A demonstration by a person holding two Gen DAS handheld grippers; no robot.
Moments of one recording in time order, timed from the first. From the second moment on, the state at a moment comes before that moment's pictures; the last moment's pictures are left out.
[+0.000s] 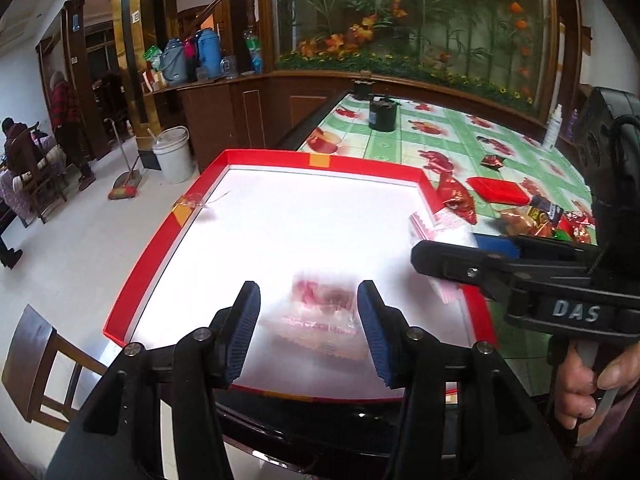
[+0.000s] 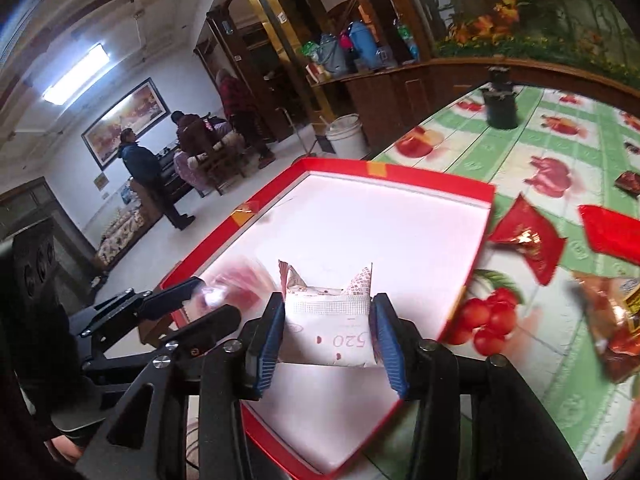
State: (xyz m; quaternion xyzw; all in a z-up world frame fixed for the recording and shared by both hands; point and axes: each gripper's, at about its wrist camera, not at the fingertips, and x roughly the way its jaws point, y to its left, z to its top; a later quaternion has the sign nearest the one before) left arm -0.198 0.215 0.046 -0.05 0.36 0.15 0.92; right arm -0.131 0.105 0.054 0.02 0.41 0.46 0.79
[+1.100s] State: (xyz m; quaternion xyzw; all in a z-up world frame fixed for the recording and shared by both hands) left arm -0.198 0.196 0.049 -0.02 0.37 0.15 0.92; right arm -0.076 0.023 0.054 0.18 0.42 0.46 0.76
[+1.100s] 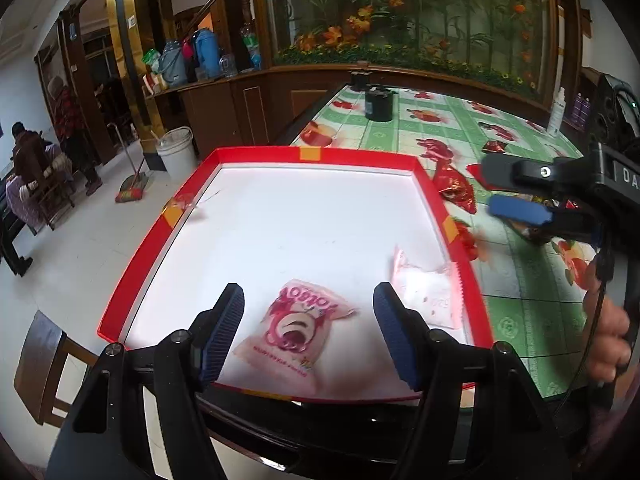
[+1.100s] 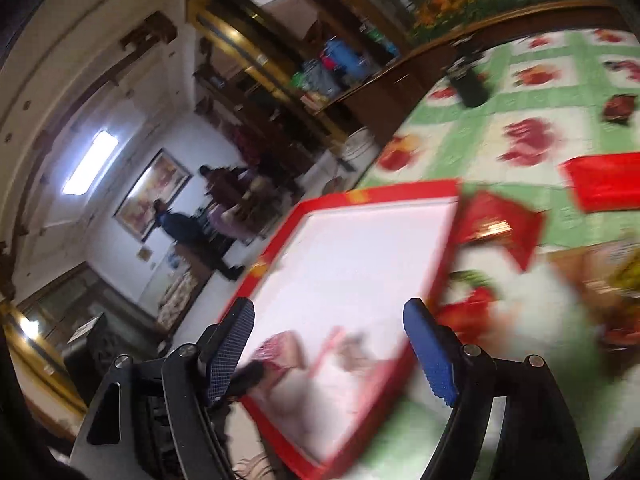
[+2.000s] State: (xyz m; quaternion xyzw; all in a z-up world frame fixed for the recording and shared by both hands) left arm -0.067 0.043 0.060 -0.03 0.42 -0.02 0.91; right arm -0.023 -0.226 0.048 0.13 0.41 0.26 0.87
